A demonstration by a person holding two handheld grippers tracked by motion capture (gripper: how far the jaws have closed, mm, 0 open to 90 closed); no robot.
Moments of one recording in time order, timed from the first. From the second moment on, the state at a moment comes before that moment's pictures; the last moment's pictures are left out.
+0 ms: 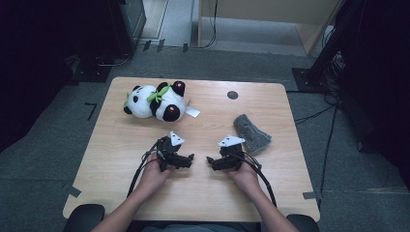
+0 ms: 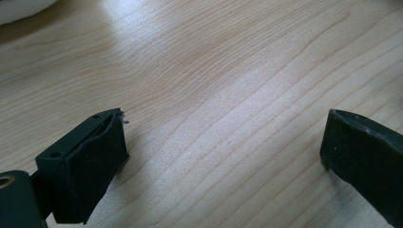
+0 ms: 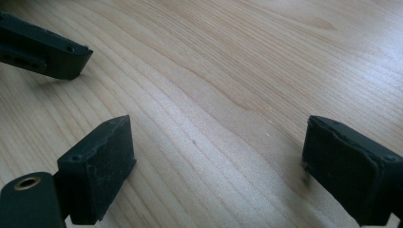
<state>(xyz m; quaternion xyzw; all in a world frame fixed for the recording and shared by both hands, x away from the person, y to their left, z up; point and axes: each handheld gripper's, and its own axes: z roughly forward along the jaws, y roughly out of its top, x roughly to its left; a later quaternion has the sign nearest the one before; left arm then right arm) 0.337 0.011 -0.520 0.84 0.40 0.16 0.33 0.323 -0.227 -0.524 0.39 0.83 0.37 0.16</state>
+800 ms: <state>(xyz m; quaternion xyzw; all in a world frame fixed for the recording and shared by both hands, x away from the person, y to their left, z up) 0.336 0.013 -0.520 0.84 0.39 0.16 0.33 0.321 -0.229 -0.524 0.40 0.83 0.36 0.16</state>
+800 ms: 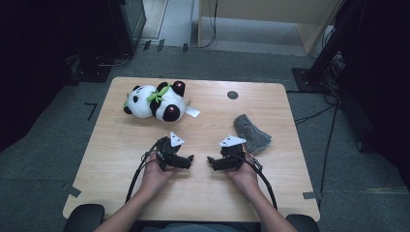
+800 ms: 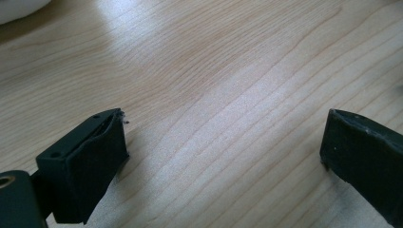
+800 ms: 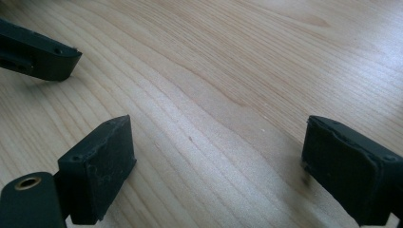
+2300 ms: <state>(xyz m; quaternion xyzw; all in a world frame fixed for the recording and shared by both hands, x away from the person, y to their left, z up) 0.368 0.081 -0.448 0.83 0.37 0.12 0.40 0.320 -0.243 -0.508 0.41 0.82 0.38 0.15</state>
